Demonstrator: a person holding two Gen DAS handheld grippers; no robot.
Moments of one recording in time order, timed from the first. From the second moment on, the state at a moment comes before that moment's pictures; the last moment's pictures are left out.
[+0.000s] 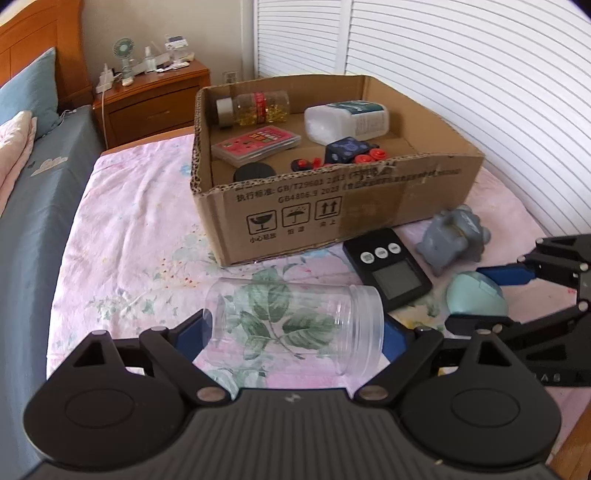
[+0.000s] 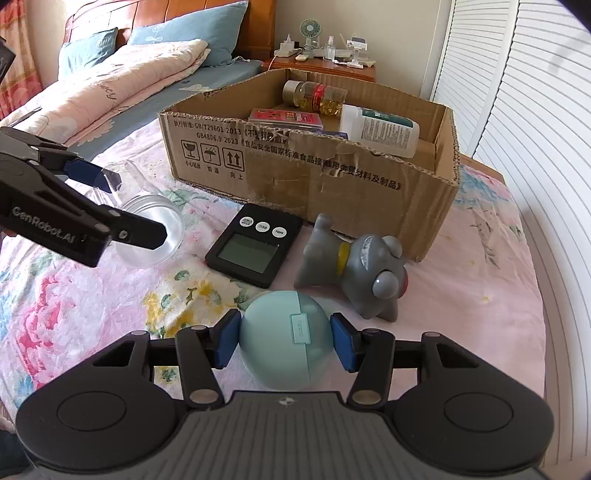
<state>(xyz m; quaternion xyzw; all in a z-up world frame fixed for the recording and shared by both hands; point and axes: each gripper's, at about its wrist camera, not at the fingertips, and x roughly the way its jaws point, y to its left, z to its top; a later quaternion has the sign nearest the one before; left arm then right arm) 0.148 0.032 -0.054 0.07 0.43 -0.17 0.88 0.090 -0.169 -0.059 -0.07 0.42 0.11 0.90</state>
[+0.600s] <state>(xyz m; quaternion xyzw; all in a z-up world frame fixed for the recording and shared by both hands) 0.128 0.034 -0.015 0.11 0.41 -0.22 0.88 0.081 -0.174 -0.005 -0.11 0.37 0.11 0.91</state>
